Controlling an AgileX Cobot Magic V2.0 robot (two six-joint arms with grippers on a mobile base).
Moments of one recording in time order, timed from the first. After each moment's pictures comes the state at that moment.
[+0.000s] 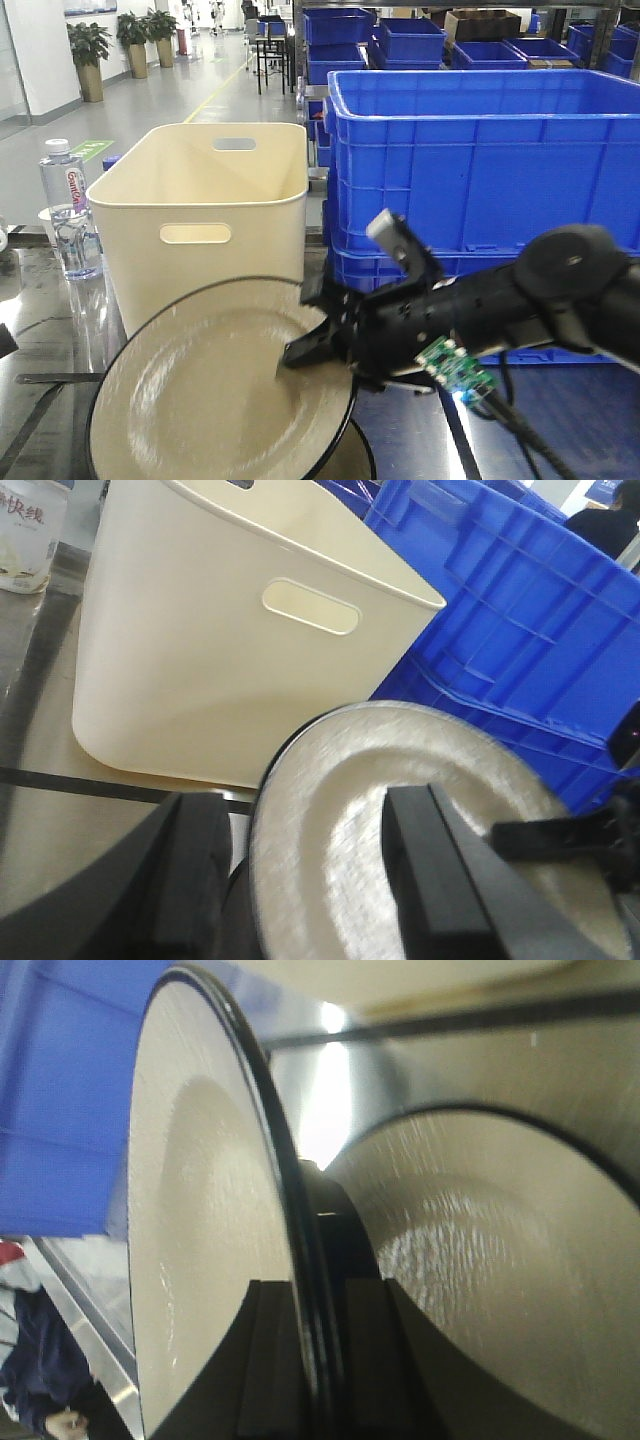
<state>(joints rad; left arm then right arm) 0.08 0.75 -0.66 -1.31 0.46 0.83 0.41 1.66 -1.37 0.95 0.80 -0.17</state>
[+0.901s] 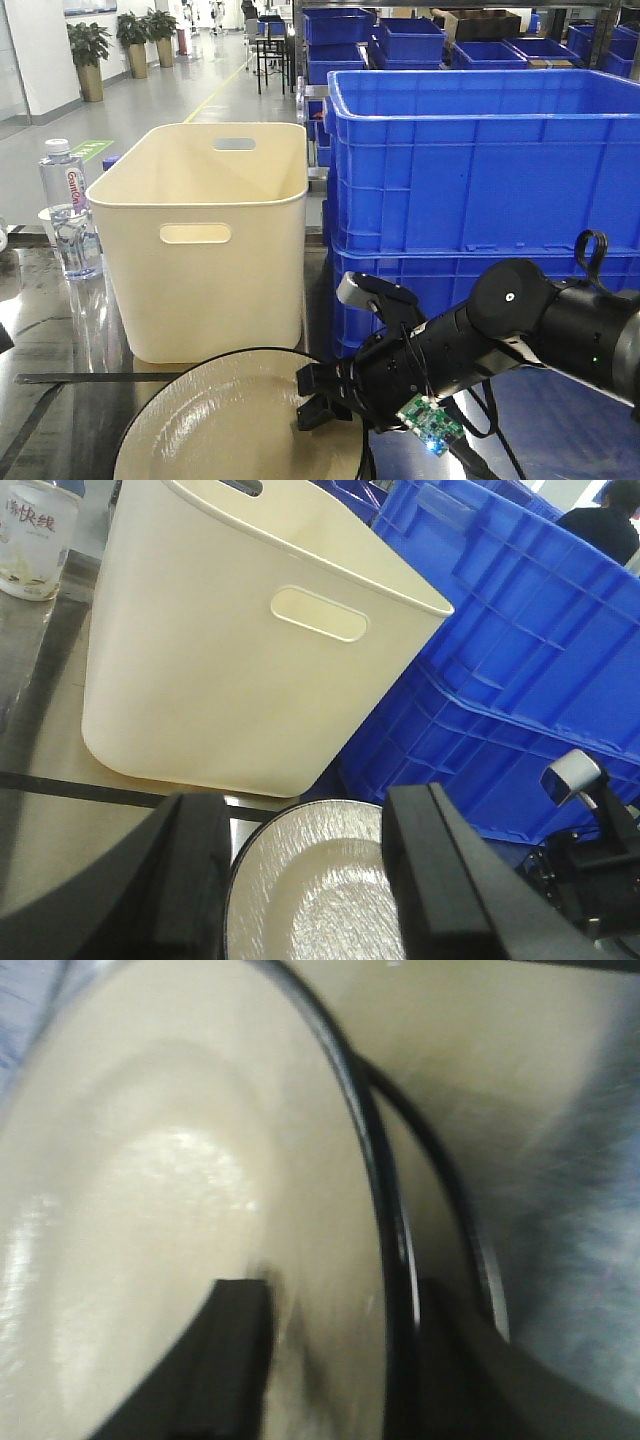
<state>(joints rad) 0.08 0.75 -0.66 -1.31 0.45 0.83 0.42 1.76 -1.37 0.67 0.81 -0.29</state>
